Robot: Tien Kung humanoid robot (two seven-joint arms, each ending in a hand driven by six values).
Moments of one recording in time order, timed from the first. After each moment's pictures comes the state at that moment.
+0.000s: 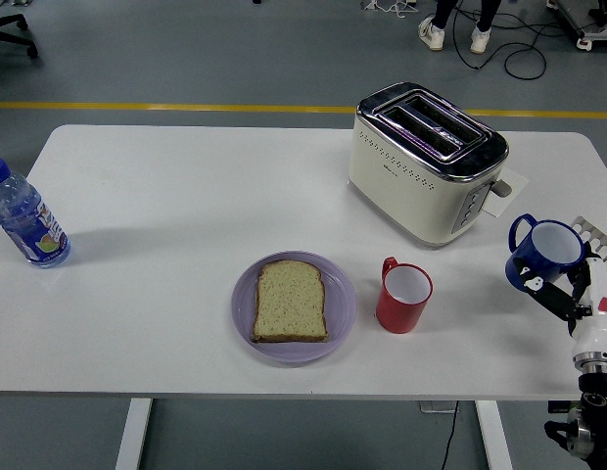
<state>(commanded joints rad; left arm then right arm) -0.10 0.03 -0.25 -0.20 0.09 0.20 0.06 0.12 -0.23 1.12 1.08 -0.94 -0.49 0.53</state>
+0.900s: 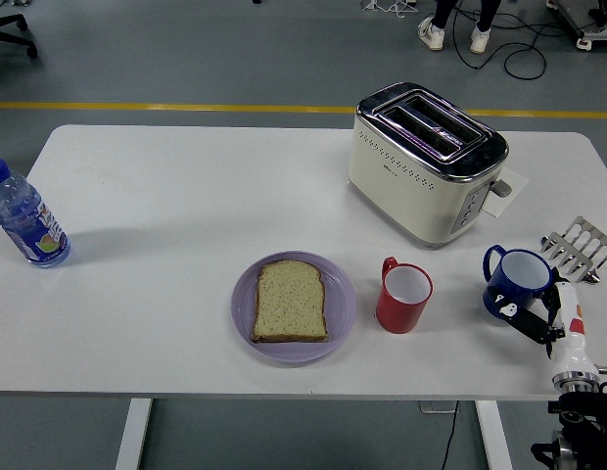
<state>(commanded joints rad) -0.09 0.03 -0.24 -0.20 0.09 0.20 0.06 0.14 -0.19 1.04 0.96 -0.97 -0.48 0.55</state>
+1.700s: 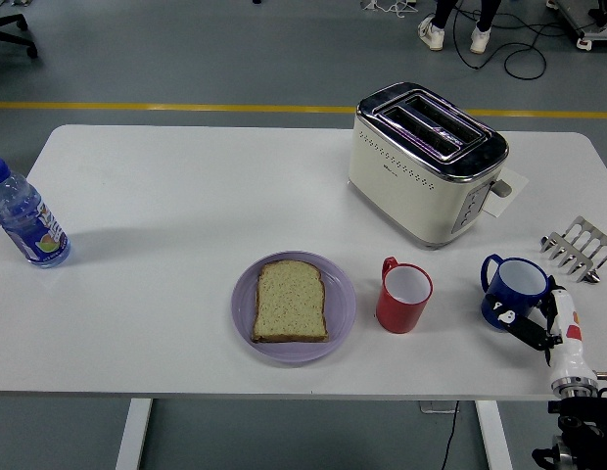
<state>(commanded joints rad) -0.10 0.03 -0.25 -0.20 0.09 0.20 0.06 0.13 -0.18 1.05 0.92 -1.01 -0.46 0.51</state>
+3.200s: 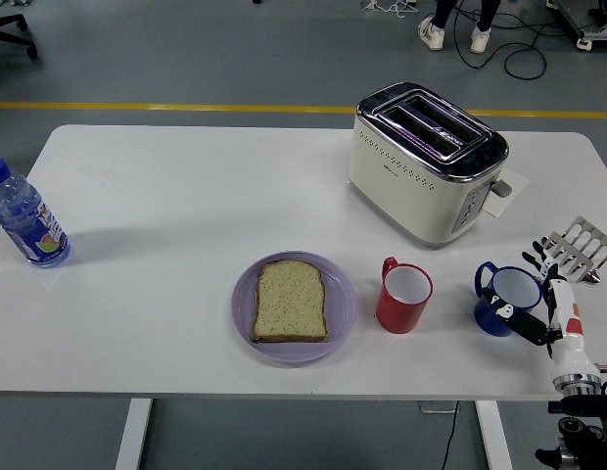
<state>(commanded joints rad) -0.10 0.03 -0.25 -0.20 0.09 0.20 0.06 0.08 -0.20 1.09 1.08 -1.15 -0.51 0.51</state>
